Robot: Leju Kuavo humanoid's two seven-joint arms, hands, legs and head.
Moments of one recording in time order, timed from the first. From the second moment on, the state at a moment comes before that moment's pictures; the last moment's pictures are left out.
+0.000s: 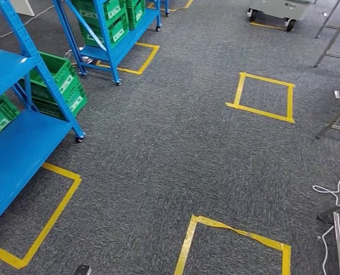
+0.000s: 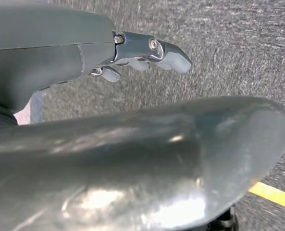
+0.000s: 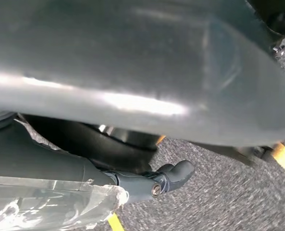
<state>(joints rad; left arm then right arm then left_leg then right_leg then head) -0.03 -0.14 0.90 -0.23 -0.85 0.05 -0.23 -0.02 0.23 -0.43 -0.20 1.14 -0.11 -0.11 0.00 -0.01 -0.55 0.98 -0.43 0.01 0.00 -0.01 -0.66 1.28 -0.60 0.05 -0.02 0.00</state>
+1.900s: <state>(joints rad) -0.03 -0.13 1.03 -0.23 -0.86 0.12 -0.28 -0.03 0.21 -0.42 -0.20 1.13 -0.09 -0.14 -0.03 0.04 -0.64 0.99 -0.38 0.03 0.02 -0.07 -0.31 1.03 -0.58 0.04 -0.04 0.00</state>
